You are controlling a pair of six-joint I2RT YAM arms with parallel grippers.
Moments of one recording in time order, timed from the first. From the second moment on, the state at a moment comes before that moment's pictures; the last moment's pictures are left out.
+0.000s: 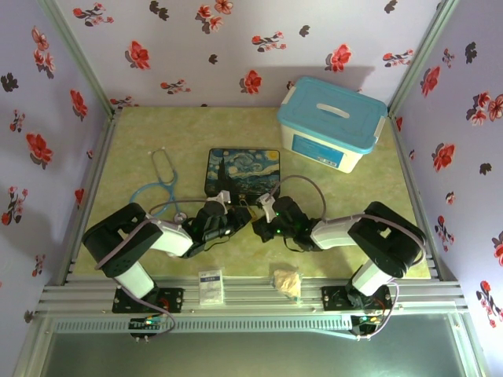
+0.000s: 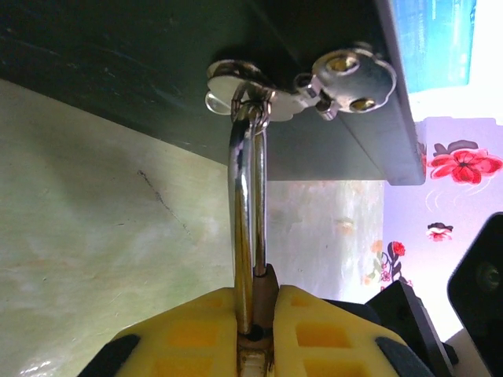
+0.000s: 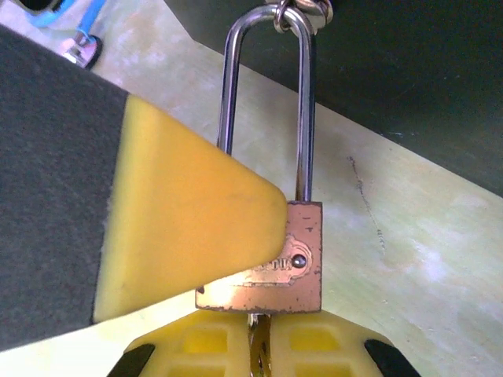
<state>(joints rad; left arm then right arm) -0.87 1.64 0.40 0.79 0.10 -1.27 0.84 1.59 0.48 0.46 -0.24 0.36</state>
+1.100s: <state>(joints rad) -0.76 1.53 0.60 0.15 0.20 -0.89 0.79 1.50 0.43 0.45 -0.05 0.53</state>
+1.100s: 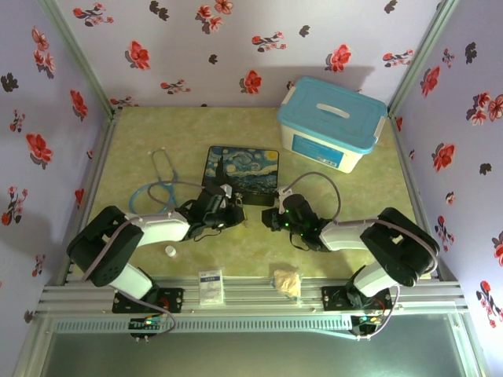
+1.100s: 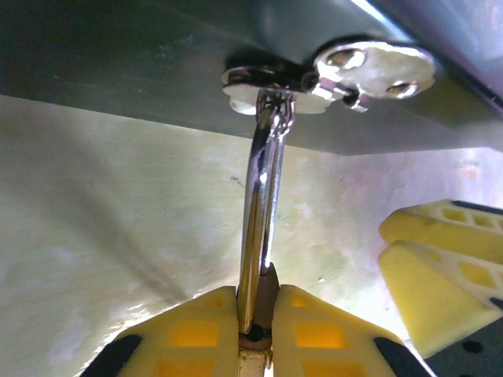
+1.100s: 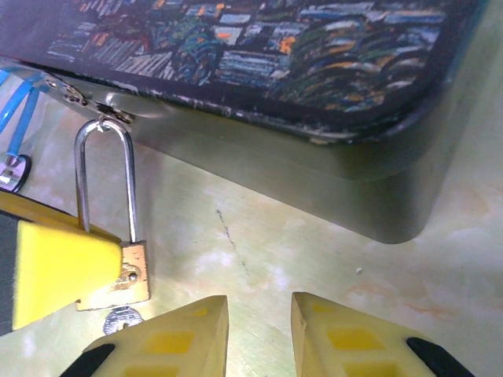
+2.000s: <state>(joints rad) -0.89 1.63 0.81 -0.20 -0.13 -0.71 0.83 1.58 0.48 0.38 0.05 0.53</state>
